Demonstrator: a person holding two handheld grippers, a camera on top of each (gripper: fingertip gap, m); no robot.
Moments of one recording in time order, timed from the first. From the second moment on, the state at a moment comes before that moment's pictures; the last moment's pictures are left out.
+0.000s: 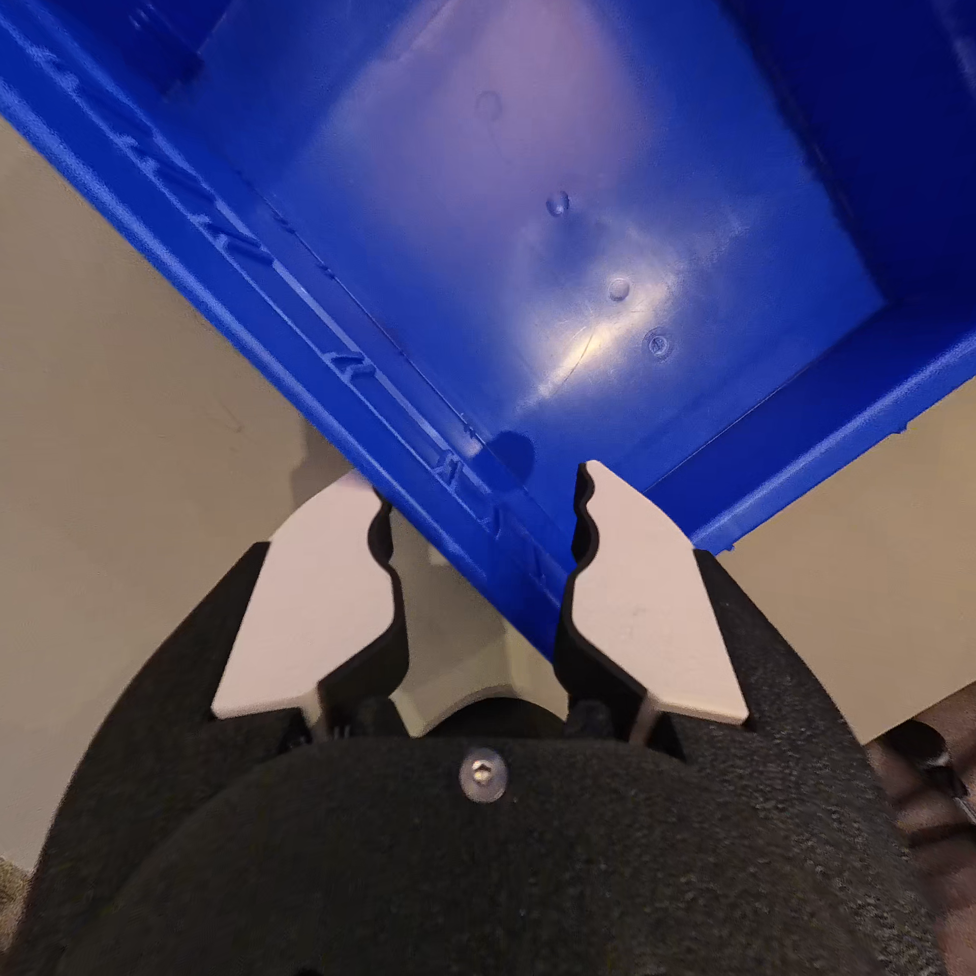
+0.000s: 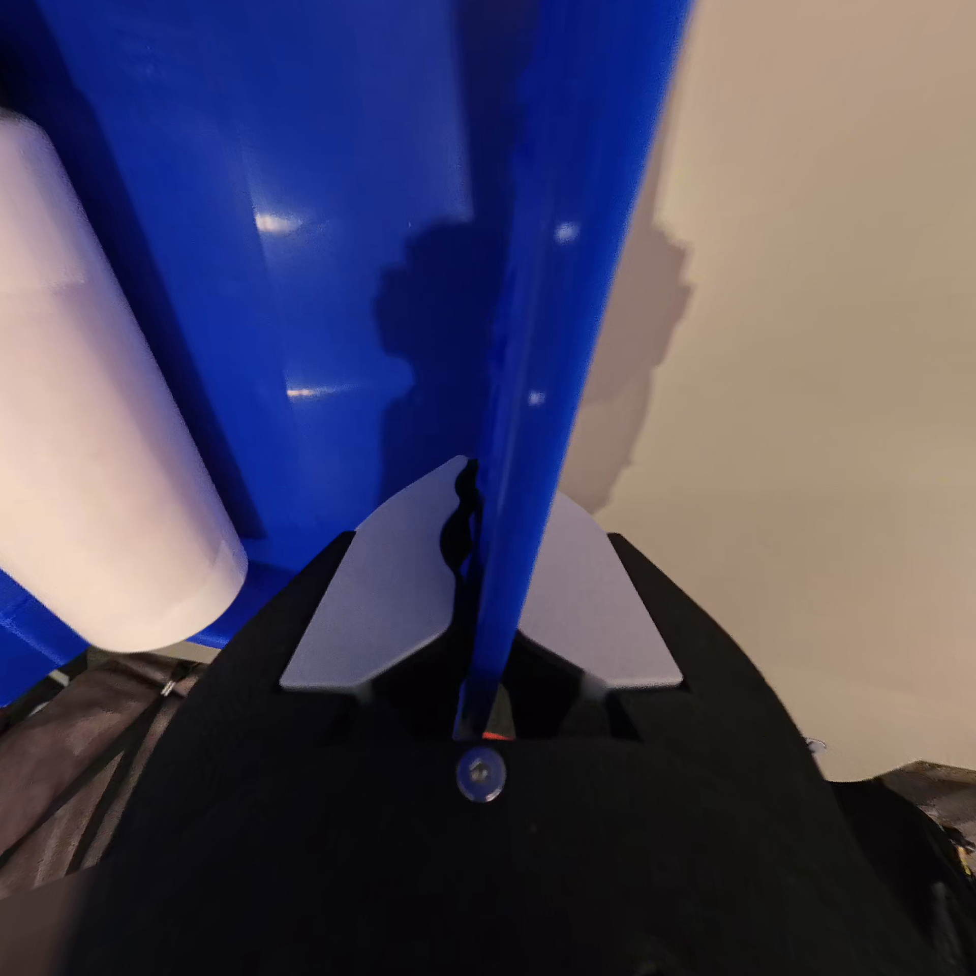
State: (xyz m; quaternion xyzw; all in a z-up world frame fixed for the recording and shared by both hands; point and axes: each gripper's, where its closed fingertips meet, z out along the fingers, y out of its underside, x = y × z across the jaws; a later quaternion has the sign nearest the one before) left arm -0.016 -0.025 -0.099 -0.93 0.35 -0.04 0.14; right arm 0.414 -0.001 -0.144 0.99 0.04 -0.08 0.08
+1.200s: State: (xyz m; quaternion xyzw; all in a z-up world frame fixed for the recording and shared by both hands) left arm -0.253 -0.072 0.069 -0.85 0.04 -0.25 0.45; right arm 0.006 0.032 -0.005 0.93 0.33 -0.12 0.04
